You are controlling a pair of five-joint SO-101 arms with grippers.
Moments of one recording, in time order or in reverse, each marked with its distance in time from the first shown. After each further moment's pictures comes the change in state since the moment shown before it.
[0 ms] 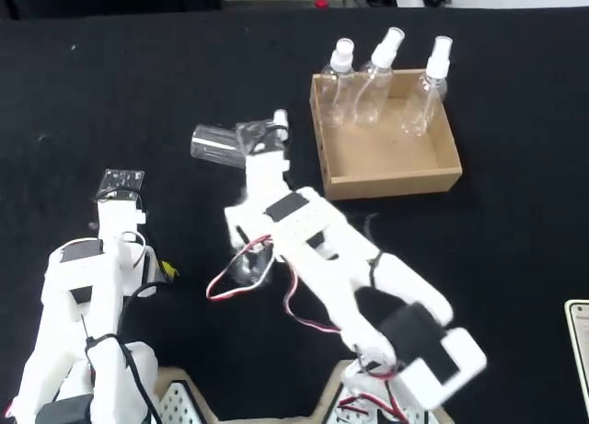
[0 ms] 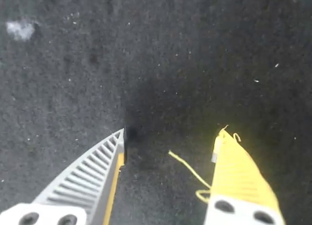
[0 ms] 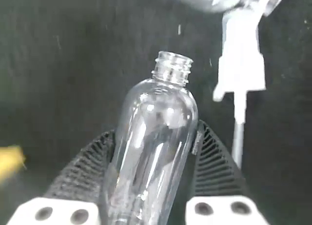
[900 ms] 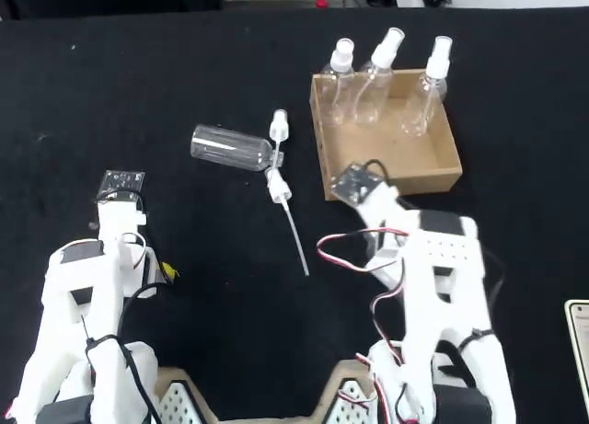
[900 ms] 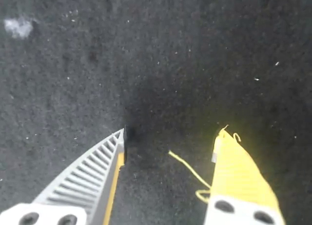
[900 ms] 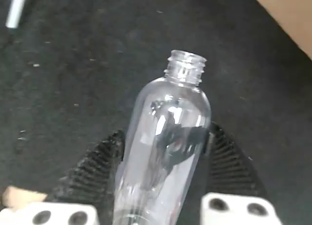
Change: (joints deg) left arm 0.0 -0.3 0.5 0.0 0.0; right arm 41.1 -26.1 18.5 20.8 68.2
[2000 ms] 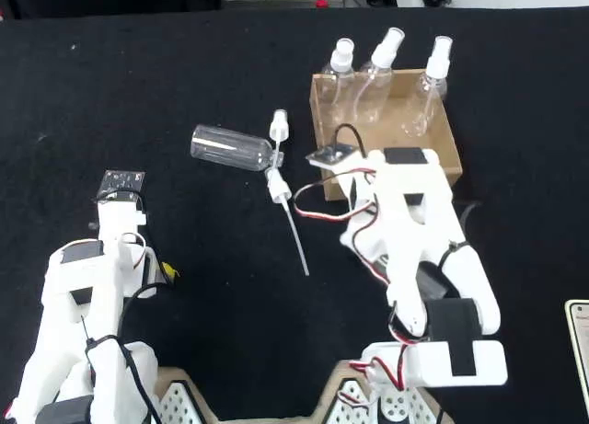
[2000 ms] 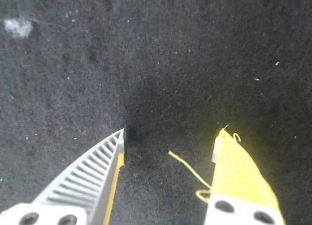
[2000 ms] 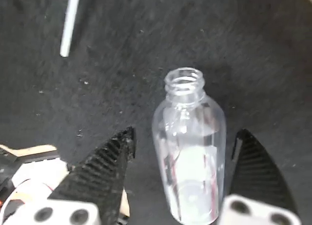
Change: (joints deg) left arm 0.0 0.0 0.0 0.0 0.0; right arm -7.5 26.7 -25.1 16.8 -13.6
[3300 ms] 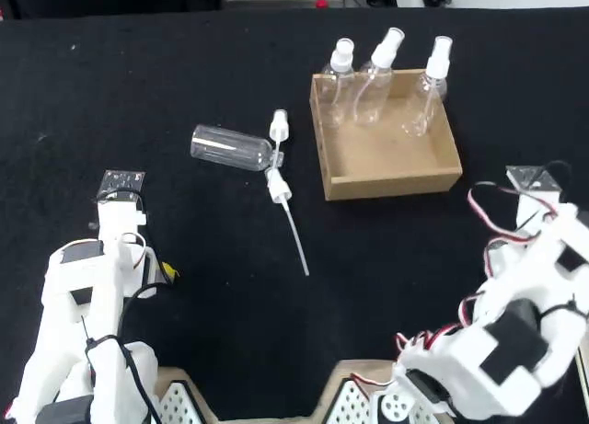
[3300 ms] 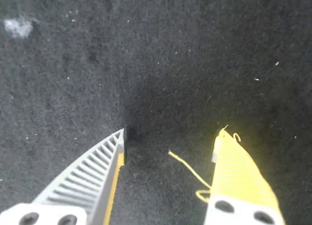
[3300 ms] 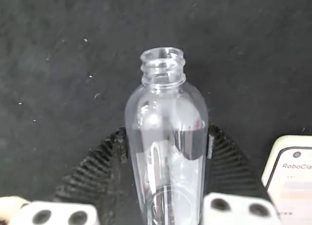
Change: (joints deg) left arm 0.0 0.0 0.0 0.0 0.0; right arm 49.4 2.9 -3.3 -12.0 9.0
